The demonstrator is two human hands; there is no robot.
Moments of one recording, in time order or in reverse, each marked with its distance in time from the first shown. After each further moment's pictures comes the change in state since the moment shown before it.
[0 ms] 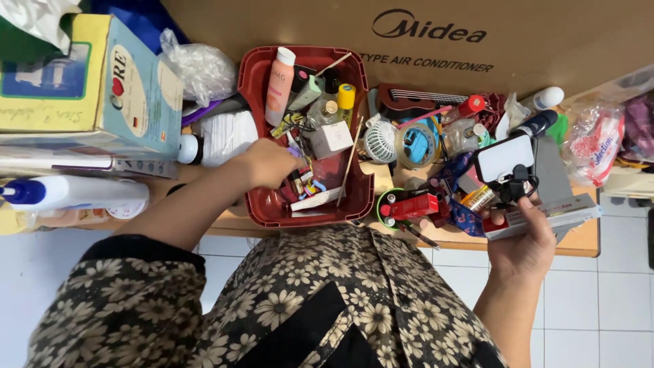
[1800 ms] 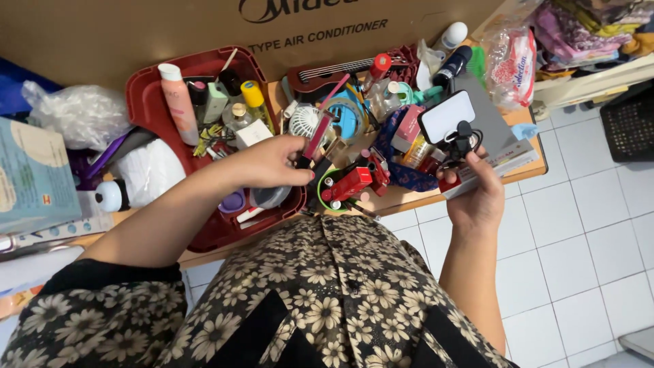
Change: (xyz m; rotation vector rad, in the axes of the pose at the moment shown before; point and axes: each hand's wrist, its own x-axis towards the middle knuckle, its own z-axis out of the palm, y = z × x) left_hand 0.076 0.091 -0.057 -1.238 0.089 0.476; right_hand -0.006 -0.013 -0.036 0.081 0.144 -0.059
